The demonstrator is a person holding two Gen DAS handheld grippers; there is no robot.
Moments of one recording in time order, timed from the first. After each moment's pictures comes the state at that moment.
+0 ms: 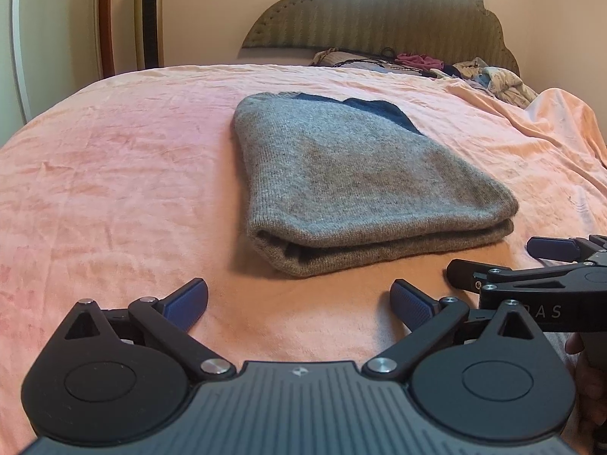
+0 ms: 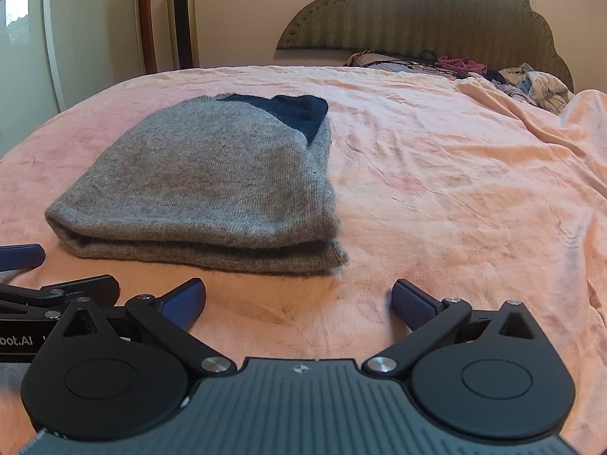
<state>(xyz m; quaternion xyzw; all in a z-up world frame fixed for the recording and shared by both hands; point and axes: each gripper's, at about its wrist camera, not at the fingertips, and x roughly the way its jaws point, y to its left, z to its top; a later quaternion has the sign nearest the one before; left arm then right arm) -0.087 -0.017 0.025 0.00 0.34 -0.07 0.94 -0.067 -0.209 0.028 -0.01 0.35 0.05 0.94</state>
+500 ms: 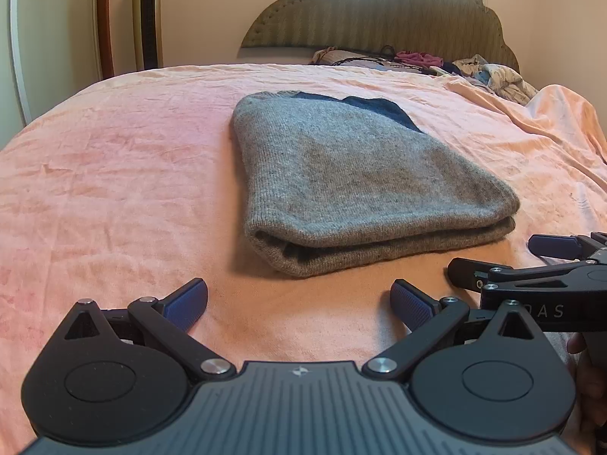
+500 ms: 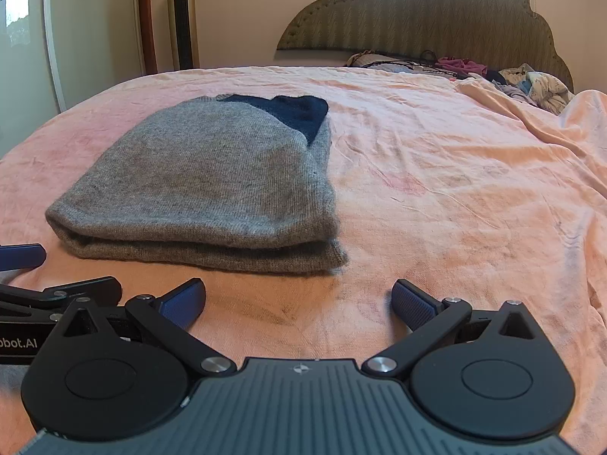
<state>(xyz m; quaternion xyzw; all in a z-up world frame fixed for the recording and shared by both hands) -0.087 -0.017 0.025 0.00 0.34 -0.07 0.94 -0.069 -0.208 0.028 -0.01 0.35 0.05 0.94</state>
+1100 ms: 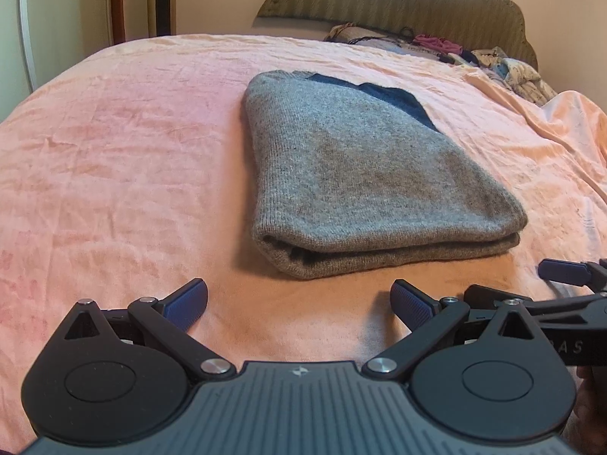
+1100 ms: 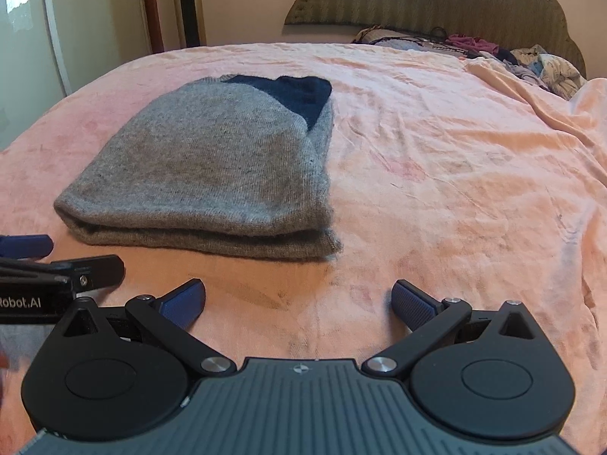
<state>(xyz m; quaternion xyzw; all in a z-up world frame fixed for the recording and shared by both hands) -0.069 -0.016 0.036 -0.02 0.40 -0.05 0.91 -0.064 -0.214 0.040 -0.01 0.40 0.06 0.92</state>
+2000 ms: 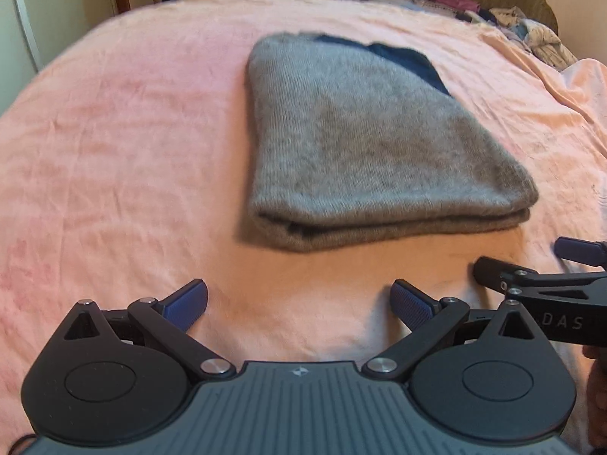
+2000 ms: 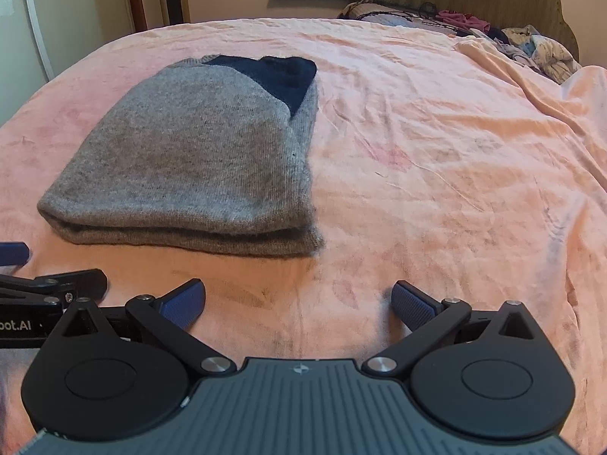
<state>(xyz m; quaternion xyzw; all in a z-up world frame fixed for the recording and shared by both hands) -0.065 -0.026 0.041 0.00 0.46 -0.02 0.89 -0.051 -0.217 0.047 -0.02 0.44 0.04 0.90</state>
